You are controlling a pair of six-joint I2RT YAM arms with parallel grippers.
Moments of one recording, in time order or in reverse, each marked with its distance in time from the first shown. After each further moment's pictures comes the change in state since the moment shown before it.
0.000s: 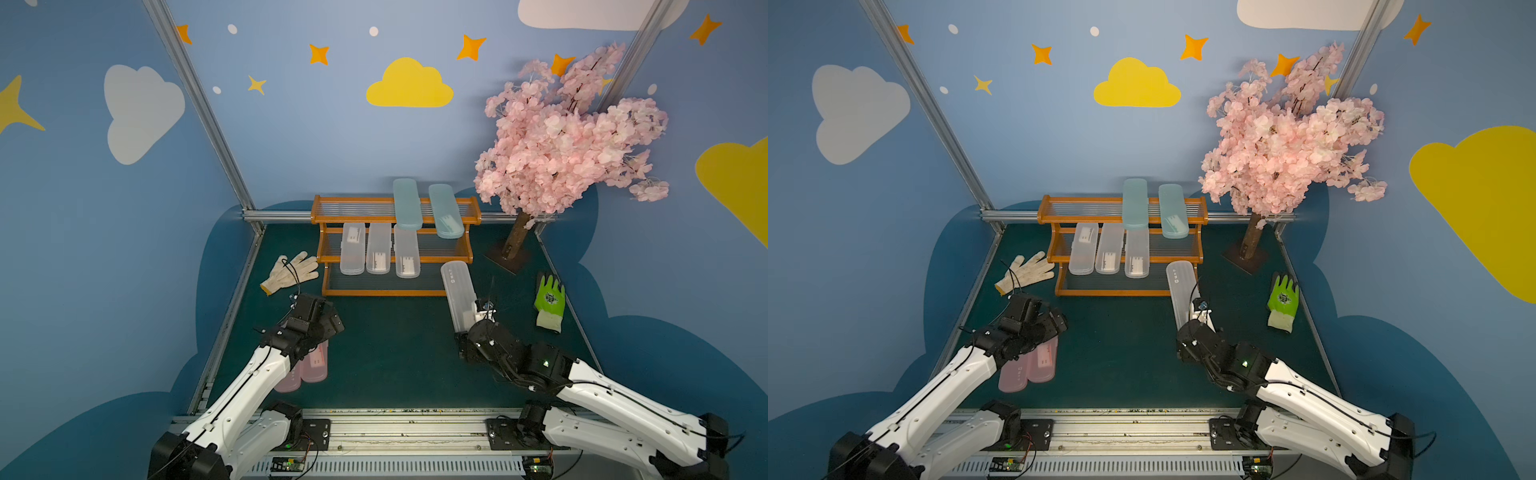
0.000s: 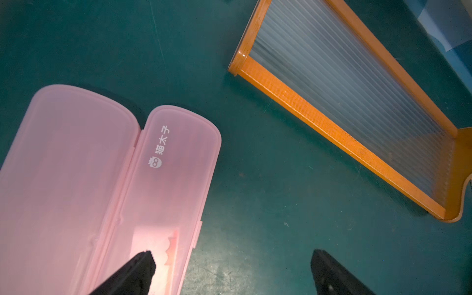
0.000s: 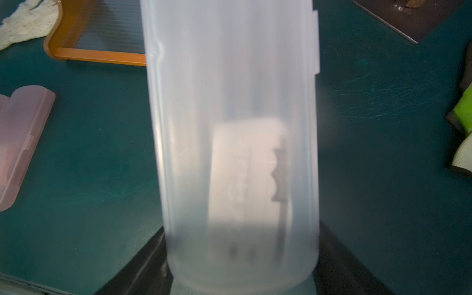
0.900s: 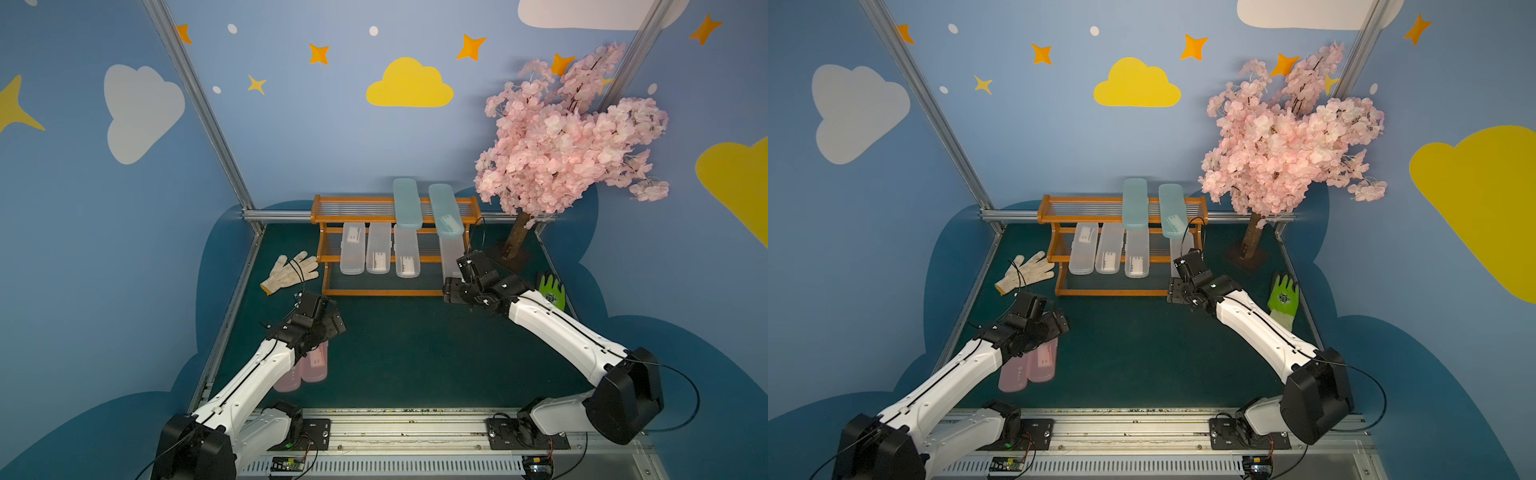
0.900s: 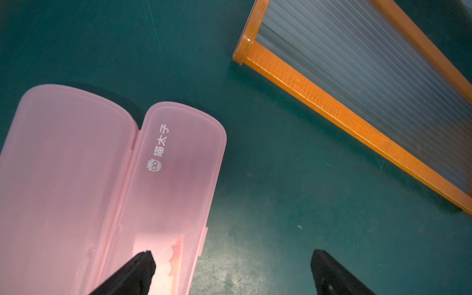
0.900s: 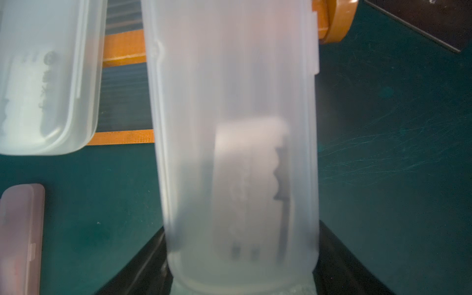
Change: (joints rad) left arm 0.000 0.078 -0.001 0.020 -0.006 0.039; right arm -0.388 0.537 0.363 0.152 -0.271 -0.104
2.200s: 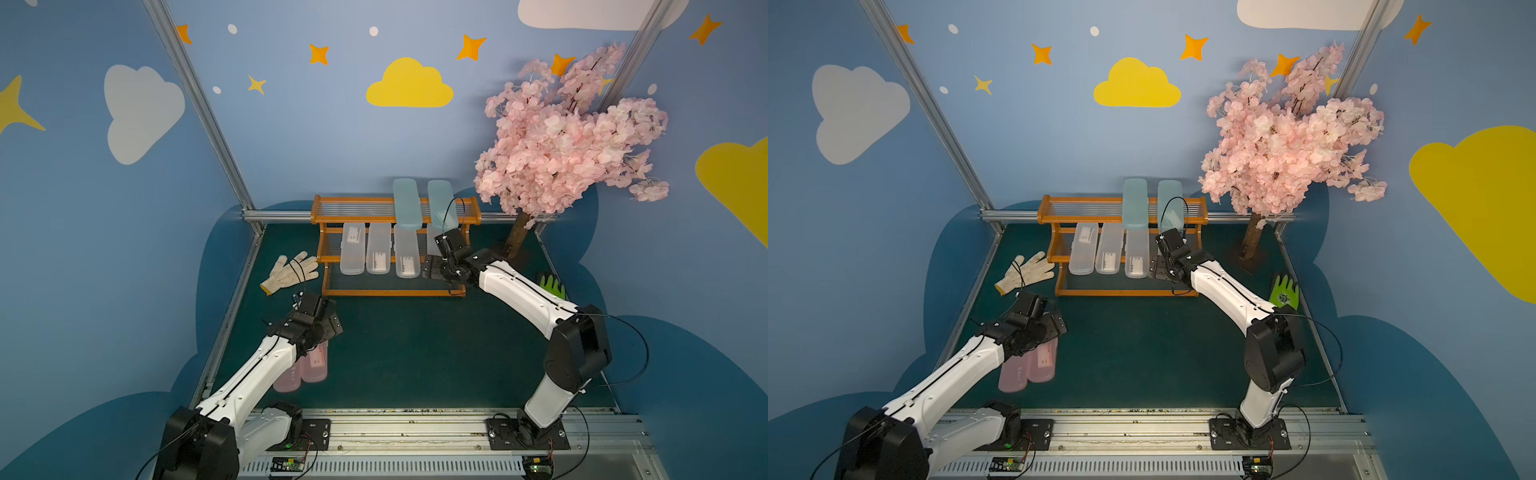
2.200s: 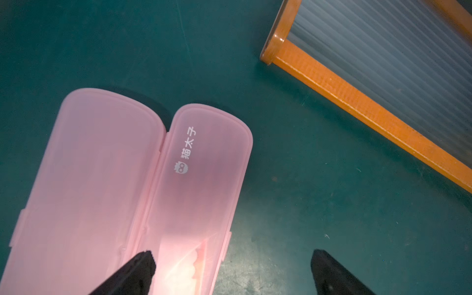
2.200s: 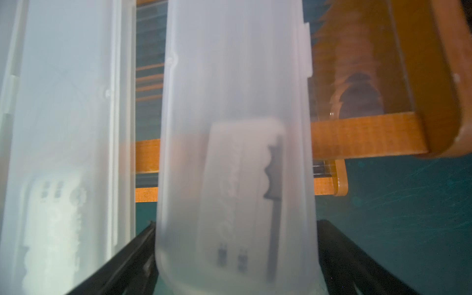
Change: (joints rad) left arm 0.019 0.030 0.013 -0.046 -0.063 0.019; right arm 0.002 0.307 0.319 -0.023 0.026 0.038
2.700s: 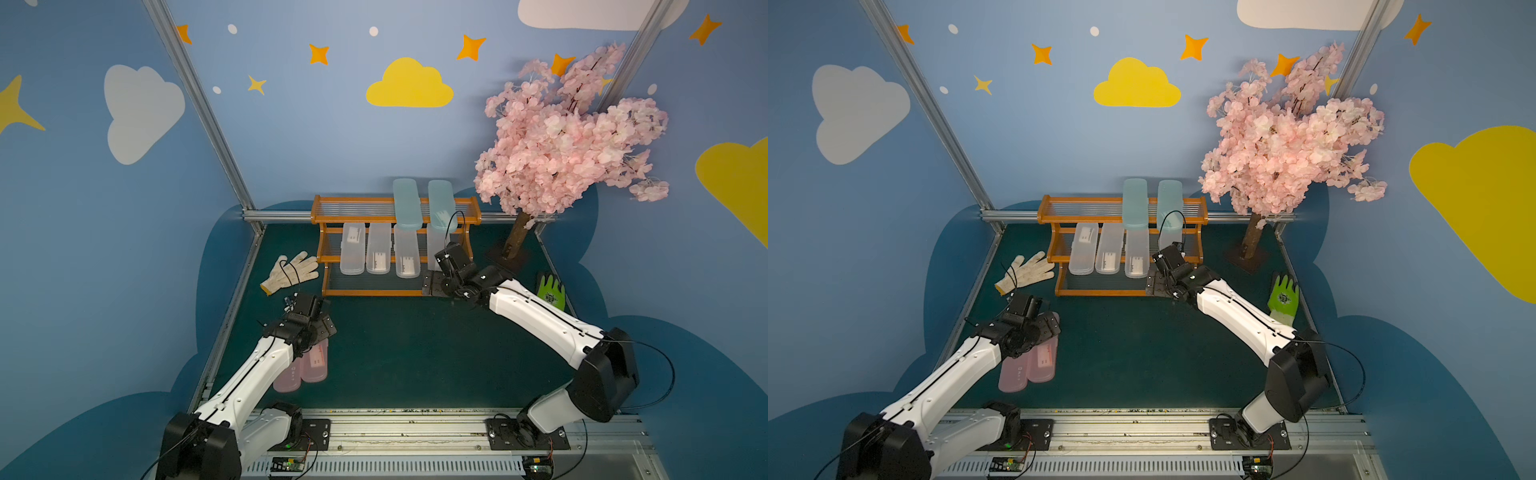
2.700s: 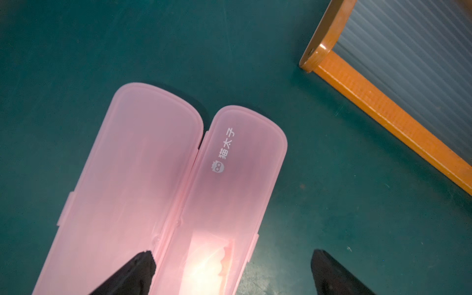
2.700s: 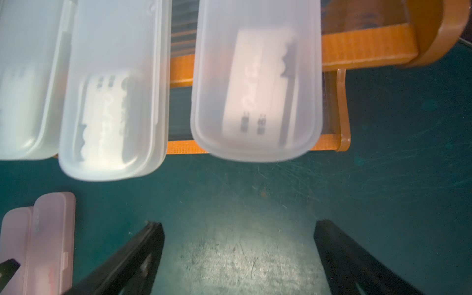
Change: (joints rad) left arm 0.048 -0.013 -0.017 -0.050 -0.026 -0.048; right arm 0.114 -0.206 -0.189 -0.004 0.024 0.048
